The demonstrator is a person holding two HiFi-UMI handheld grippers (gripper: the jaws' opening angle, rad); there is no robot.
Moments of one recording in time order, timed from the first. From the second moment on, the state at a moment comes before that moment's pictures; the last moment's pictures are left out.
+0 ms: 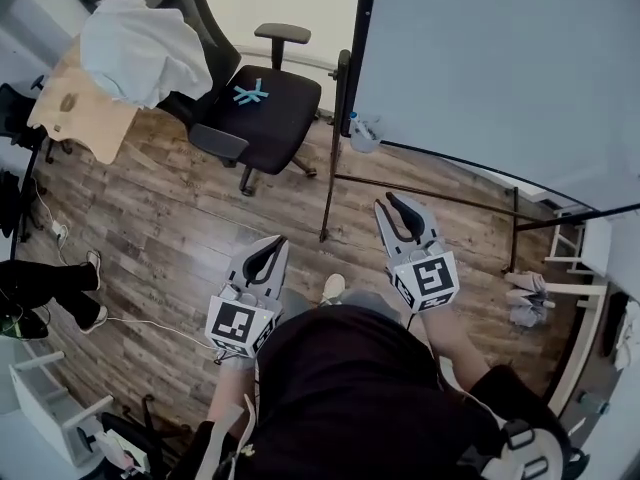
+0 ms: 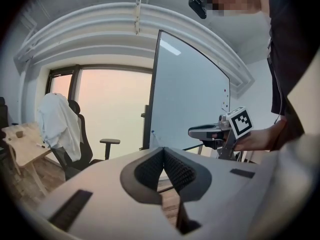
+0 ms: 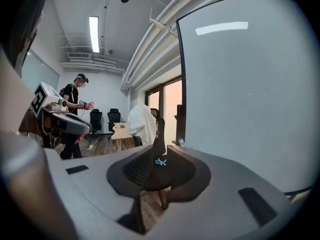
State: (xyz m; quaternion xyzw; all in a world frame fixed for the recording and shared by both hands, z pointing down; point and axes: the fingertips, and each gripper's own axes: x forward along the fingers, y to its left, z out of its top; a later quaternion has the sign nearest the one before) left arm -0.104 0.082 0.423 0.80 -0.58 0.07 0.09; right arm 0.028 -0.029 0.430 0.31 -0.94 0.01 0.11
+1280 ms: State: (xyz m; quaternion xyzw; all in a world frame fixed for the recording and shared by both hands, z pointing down) left arm -0.168 -0.124 0.434 0.91 -0.38 0.11 0.09; right arm -0.042 -0.168 0.470 0.47 -0.87 0.03 0.17
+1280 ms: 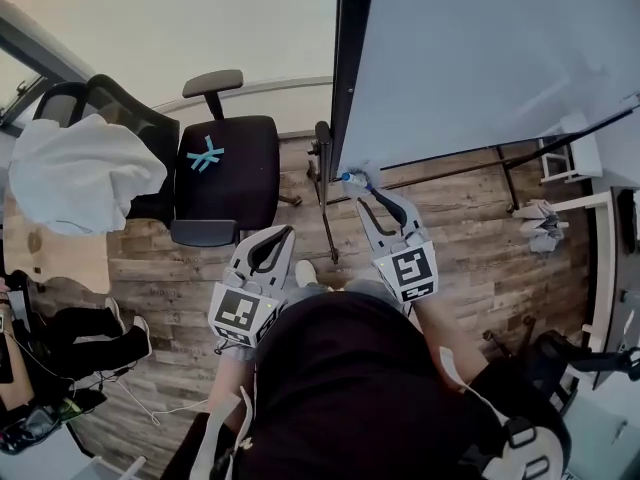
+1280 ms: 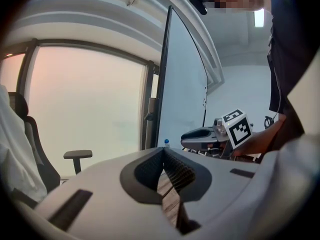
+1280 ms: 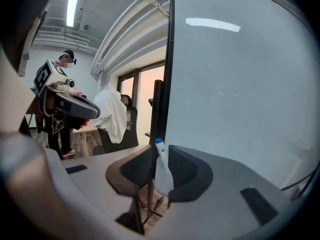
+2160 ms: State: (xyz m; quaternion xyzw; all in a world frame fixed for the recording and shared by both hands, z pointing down) left arm -0.199 -0.155 0.443 0.93 -0.33 0.12 0.10; right arm -0.060 -0.209 0.495 0.53 -0.82 0.03 0.22
